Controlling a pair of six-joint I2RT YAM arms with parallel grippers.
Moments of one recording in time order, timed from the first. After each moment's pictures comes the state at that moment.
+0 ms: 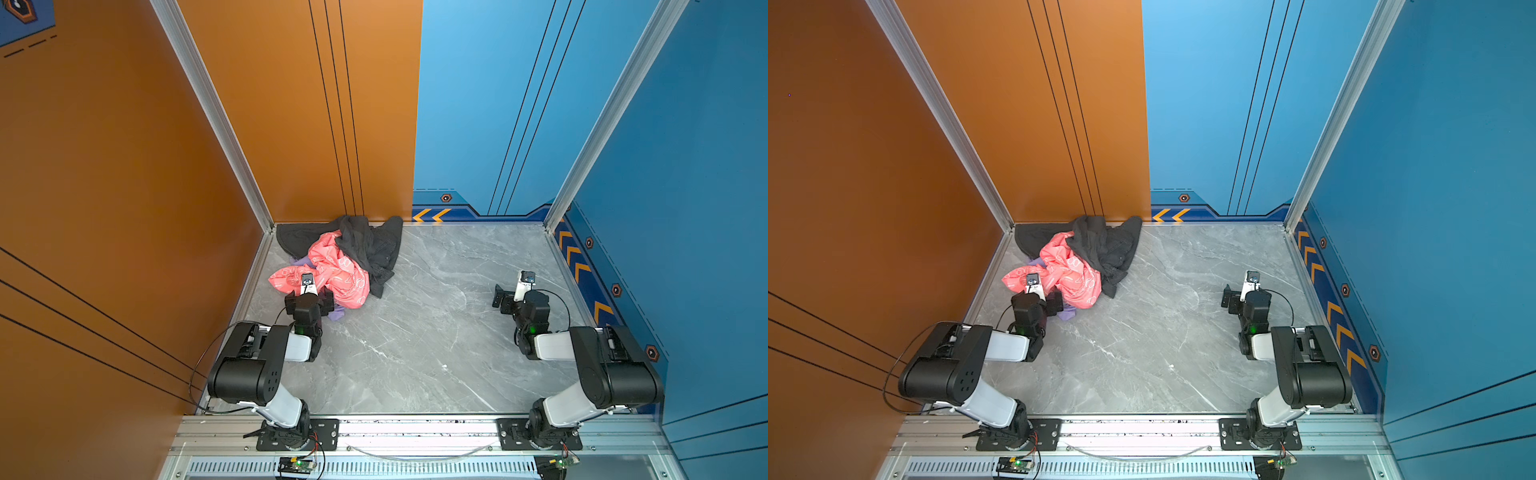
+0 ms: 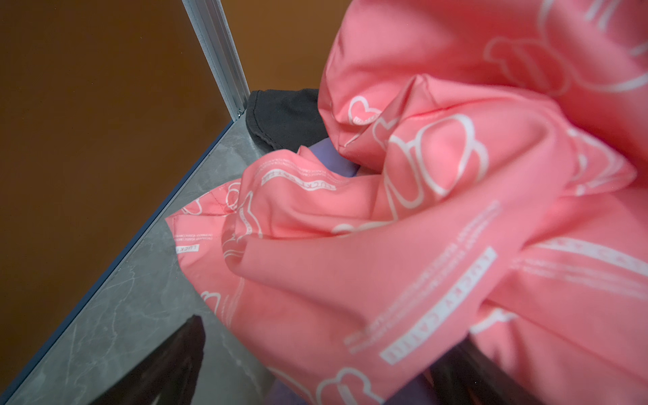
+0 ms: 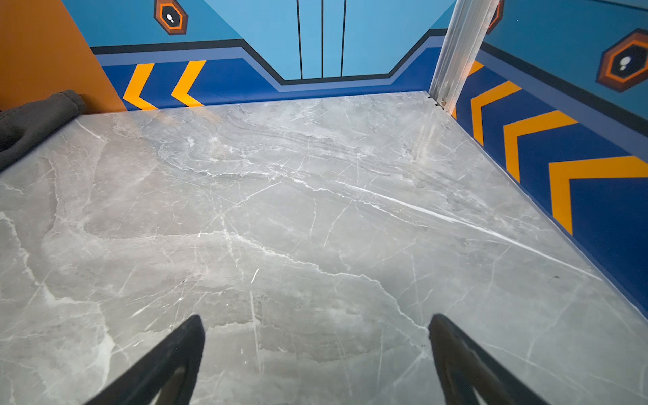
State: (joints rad) left arm -0.08 1.58 0.35 0.89 -0.36 0.01; right arm 0.02 1.55 0.36 0.85 0.12 0.06
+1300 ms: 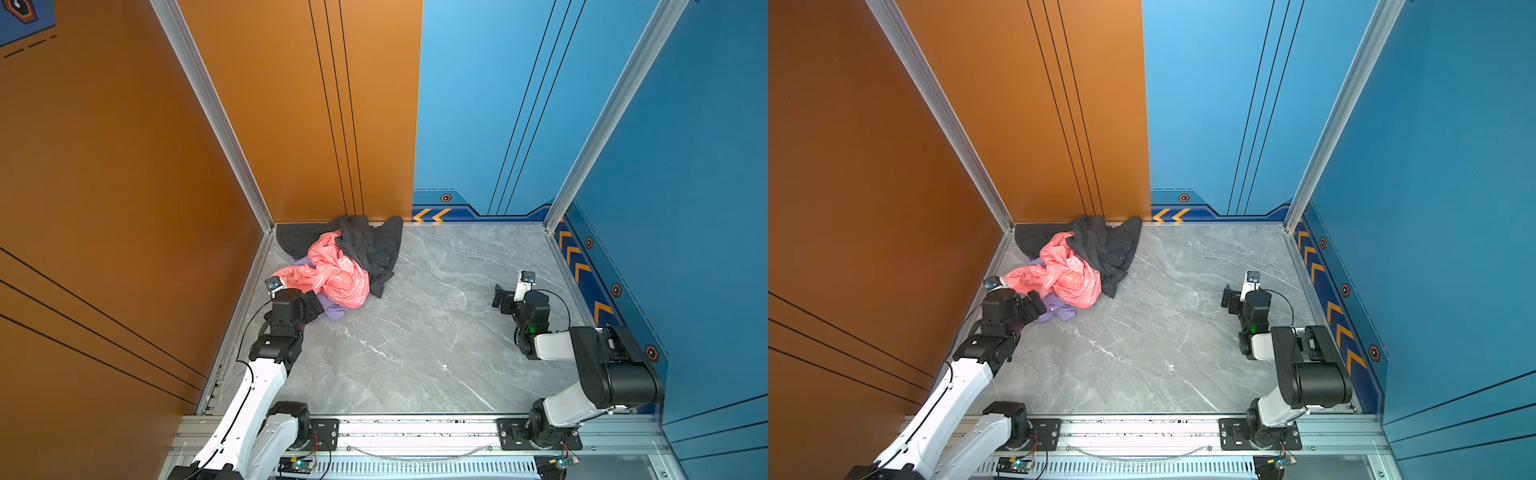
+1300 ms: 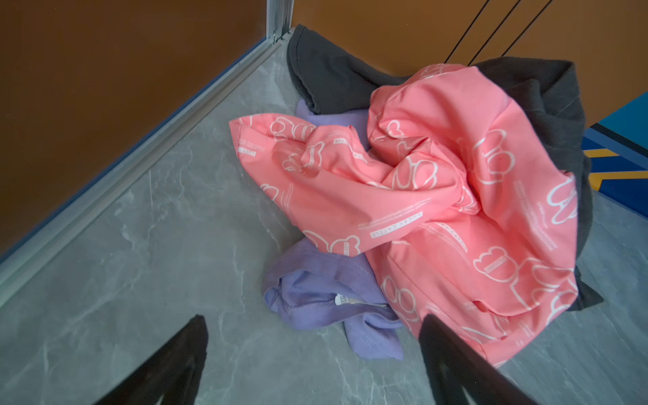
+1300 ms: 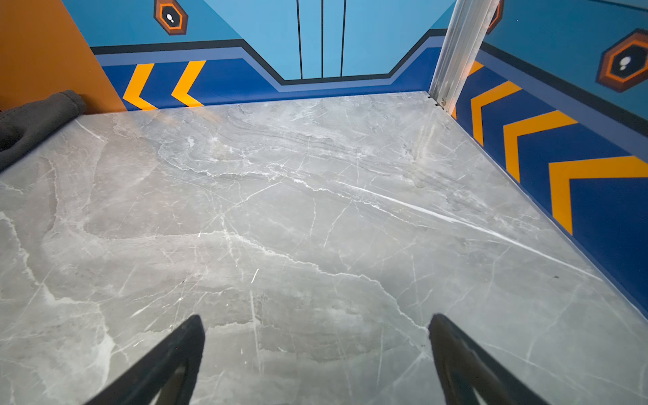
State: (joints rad) left arm -0.04 0.86 0.56 -0.33 -0.25 -0.53; right arm 0.02 1.55 0.36 0.85 0.12 0.06
